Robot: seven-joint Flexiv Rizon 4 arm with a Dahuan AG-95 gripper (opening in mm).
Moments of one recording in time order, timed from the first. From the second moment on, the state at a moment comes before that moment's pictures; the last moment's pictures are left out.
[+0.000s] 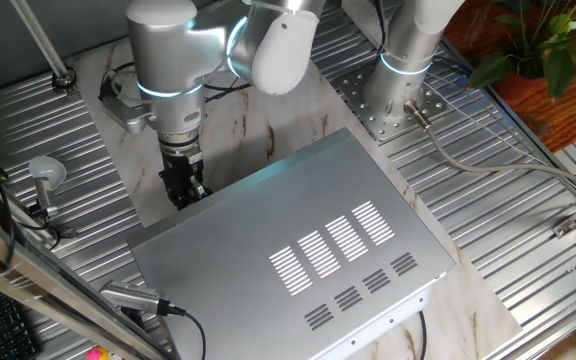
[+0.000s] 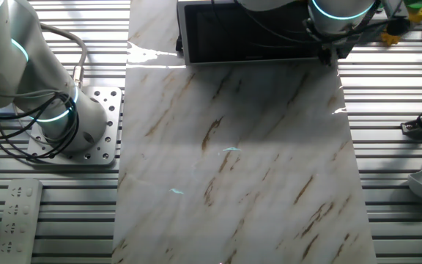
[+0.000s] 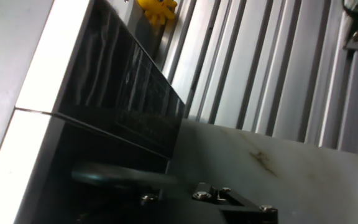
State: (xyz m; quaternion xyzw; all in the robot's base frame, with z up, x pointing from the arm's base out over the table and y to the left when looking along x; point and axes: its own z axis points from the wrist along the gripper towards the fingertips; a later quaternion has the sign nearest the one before) arm 0.625 0.137 0.128 -0.16 0.97 0.13 0.13
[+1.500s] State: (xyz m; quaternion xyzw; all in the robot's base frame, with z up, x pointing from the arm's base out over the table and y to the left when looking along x) arm 0.630 0.128 0.129 -0.15 0.97 0.16 0.12
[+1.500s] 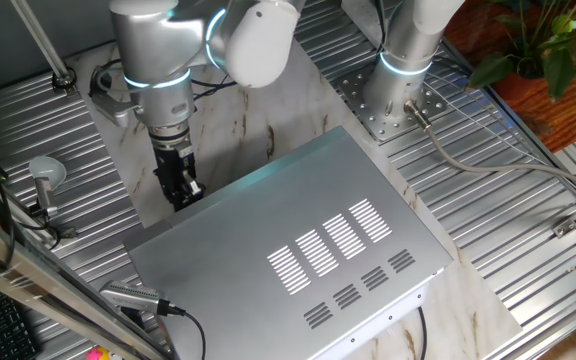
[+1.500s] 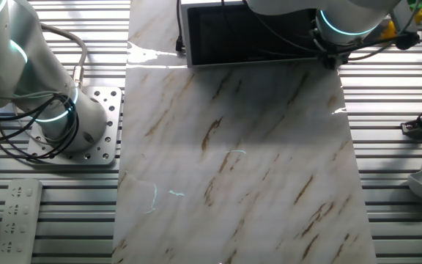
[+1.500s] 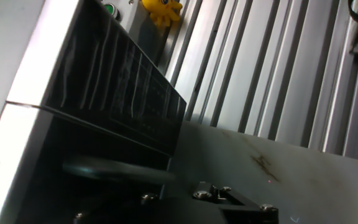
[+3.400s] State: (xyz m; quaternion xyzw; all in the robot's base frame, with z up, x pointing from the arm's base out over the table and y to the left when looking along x) arm 0.629 0.141 0.124 -0.13 0.97 0.17 0.11
